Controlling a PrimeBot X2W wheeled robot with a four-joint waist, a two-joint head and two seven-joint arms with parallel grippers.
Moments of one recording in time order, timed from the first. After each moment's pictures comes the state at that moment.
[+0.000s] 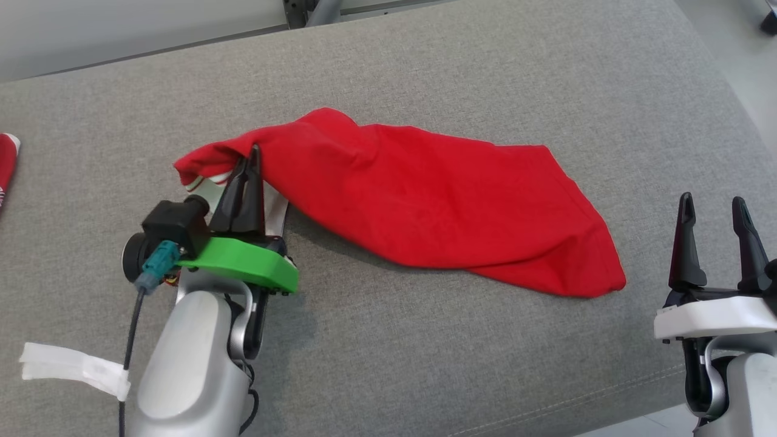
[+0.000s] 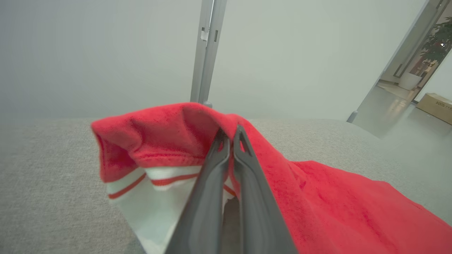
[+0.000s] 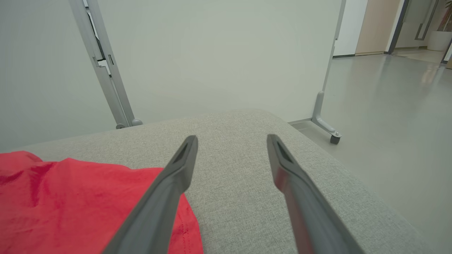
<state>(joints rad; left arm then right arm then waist) -0.49 0.05 -0.20 0.48 -0.36 -0.08 -0.26 -0.15 -0.05 -0.22 0.11 0.14 0.13 -0.26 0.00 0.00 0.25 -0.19</state>
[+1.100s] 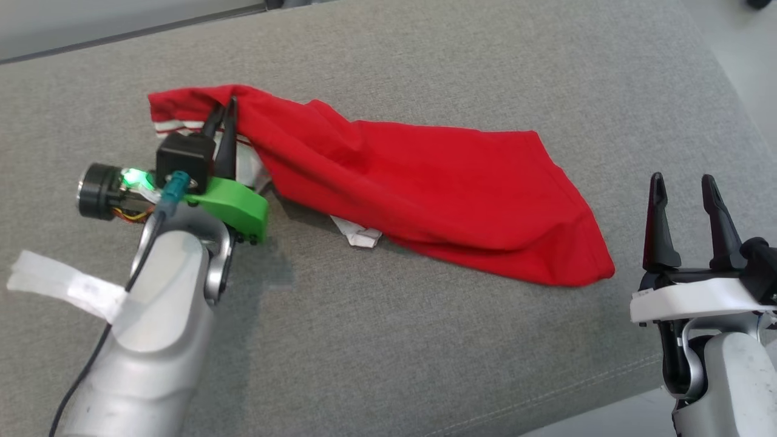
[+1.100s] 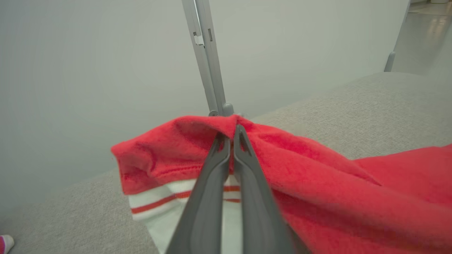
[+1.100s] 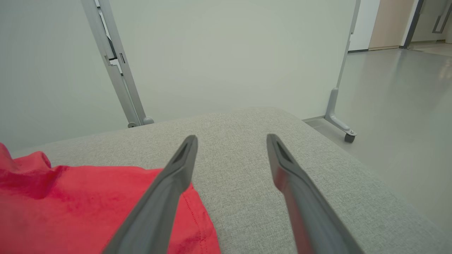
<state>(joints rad) -0.67 0.15 -0.32 0.55 -0.14 0.04 -0.18 -0.19 -0.05 -0.15 0.11 0.17 0.13 -0.26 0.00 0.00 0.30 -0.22</state>
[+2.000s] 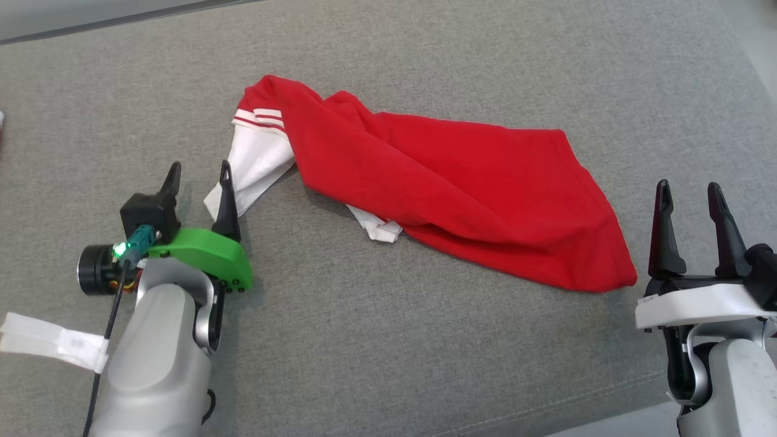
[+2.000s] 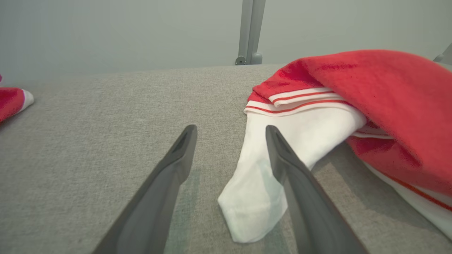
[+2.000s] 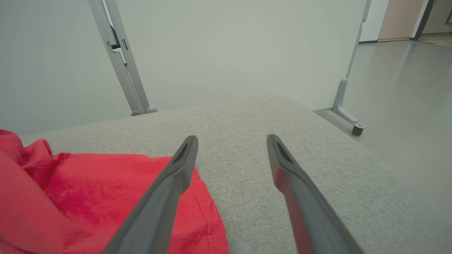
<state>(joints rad) -0.59 0.11 -0.18 0.72 -0.26 0.00 -0.26 -0.18 -0.05 -0.16 0.12 0.17 0.13 -0.26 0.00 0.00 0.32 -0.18</state>
